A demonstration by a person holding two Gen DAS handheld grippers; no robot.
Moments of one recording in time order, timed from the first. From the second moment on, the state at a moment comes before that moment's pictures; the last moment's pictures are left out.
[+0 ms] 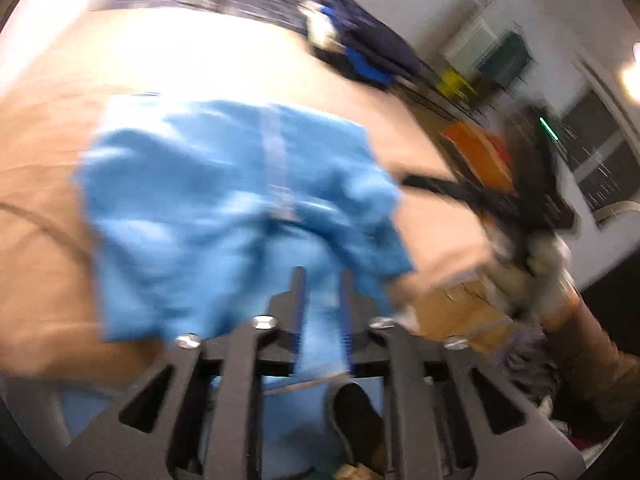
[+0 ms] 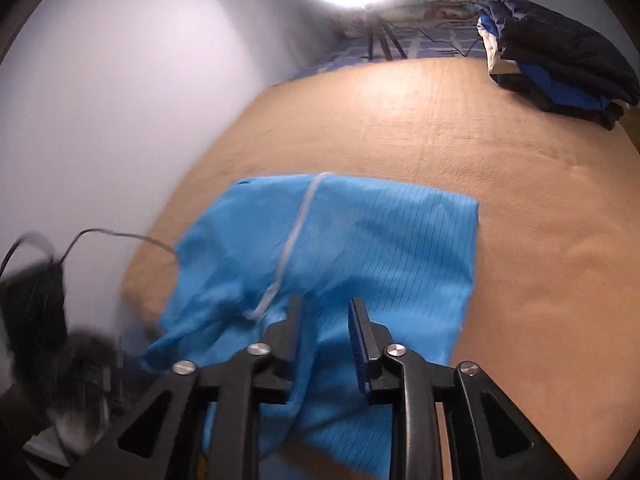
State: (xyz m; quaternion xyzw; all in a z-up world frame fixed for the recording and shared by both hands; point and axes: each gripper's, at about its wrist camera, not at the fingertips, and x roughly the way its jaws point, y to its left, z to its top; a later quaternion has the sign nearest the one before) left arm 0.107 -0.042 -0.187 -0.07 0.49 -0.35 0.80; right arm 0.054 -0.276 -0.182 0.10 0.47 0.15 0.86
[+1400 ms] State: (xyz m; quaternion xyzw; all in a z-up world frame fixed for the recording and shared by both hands) left arm 0.107 -0.004 -0.220 -0.06 0.57 -0.28 0.77; right arm -0.032 -0.218 -0.196 0.09 0.51 0.10 0.85
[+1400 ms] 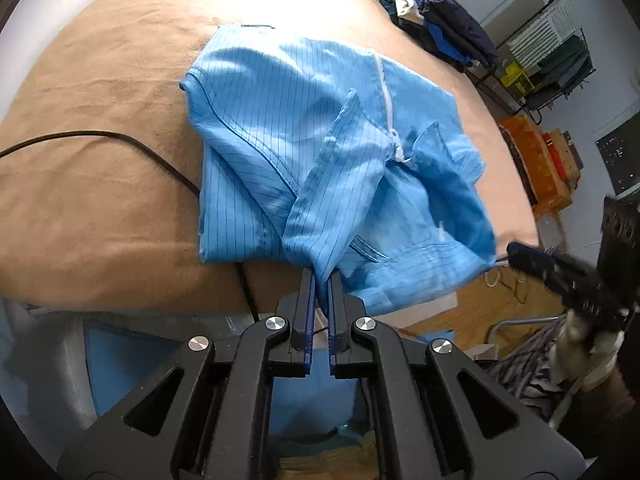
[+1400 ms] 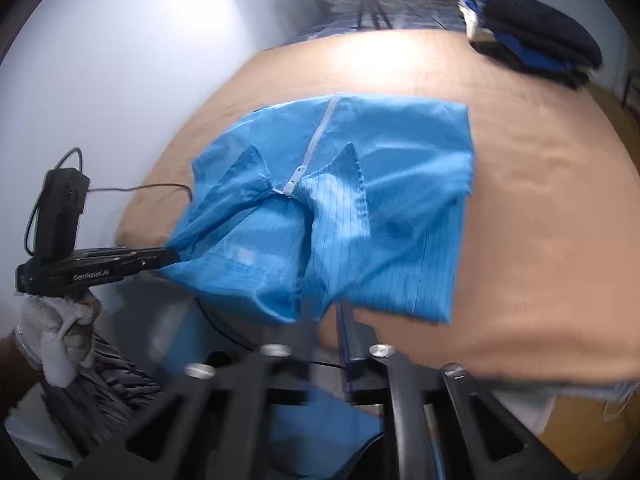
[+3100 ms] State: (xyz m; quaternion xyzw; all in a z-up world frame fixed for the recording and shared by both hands) left arm 0.178 -0.048 -0.229 0.00 0.56 -0.34 0.76; right arm 0.017 -0.194 -0.233 0.01 0.53 0.16 0.83
